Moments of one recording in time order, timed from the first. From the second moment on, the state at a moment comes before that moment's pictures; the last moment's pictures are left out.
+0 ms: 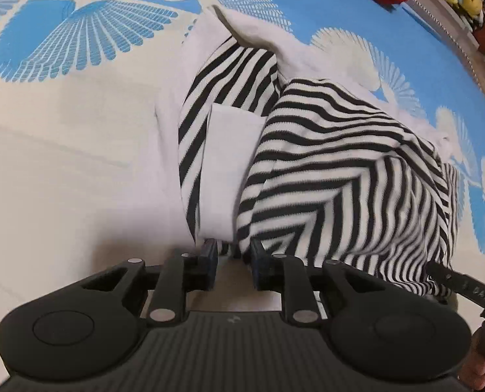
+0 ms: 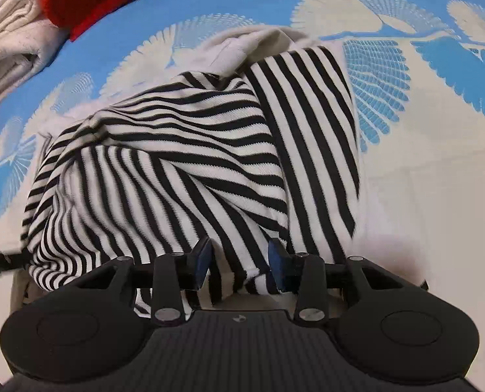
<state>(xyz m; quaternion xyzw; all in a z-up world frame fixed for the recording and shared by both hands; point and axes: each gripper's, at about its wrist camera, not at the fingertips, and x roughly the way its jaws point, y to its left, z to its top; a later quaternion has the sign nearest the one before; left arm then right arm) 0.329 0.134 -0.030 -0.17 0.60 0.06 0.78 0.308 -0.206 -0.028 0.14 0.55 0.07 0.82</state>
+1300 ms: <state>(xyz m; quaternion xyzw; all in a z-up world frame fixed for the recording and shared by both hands) 0.040 0.183 0.029 -0.21 0.50 0.06 0.84 0.029 -0.357 -0.010 0.20 0.45 0.00 0.87</state>
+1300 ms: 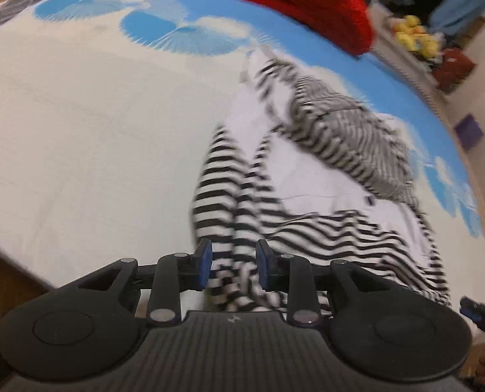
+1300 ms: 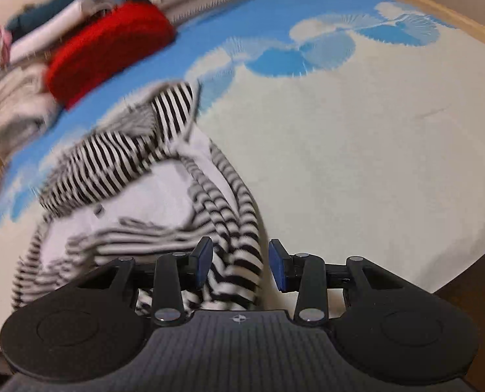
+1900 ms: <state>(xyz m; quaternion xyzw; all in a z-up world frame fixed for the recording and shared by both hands) 0.070 0.171 -0.022 -0.21 0.59 0.10 0.78 0.056 -0.339 -0.053 0.17 0.54 0.00 0.82</state>
